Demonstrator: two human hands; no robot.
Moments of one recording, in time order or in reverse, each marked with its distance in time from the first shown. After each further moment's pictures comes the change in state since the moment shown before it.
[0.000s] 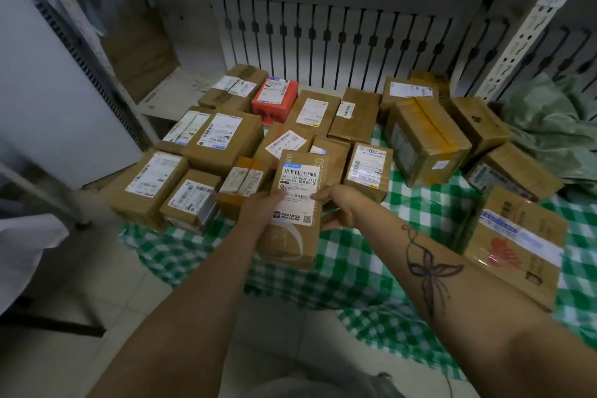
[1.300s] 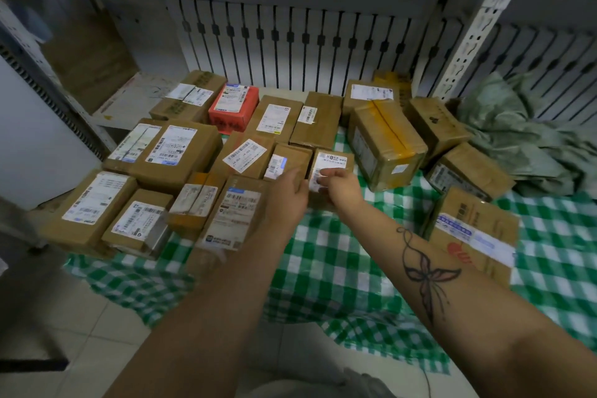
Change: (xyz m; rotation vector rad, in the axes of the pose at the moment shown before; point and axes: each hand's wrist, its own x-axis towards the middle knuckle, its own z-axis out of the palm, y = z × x) left_hand 0.002 0.064 0.110 0.253 0.069 0.458; right_hand 0.015 -0.009 -0.075 0.249 0.369 -0.314
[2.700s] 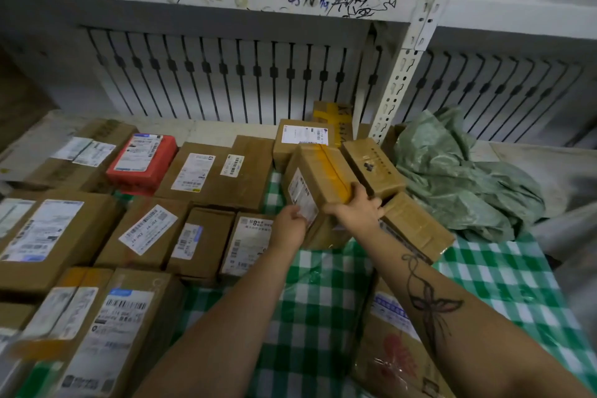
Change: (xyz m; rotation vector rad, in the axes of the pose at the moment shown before) left_hand 0.120 0.092 0.151 -0.271 -0.263 -0.337; right_hand 0.126 -0.055 -0.168 -0.563 0.210 0.041
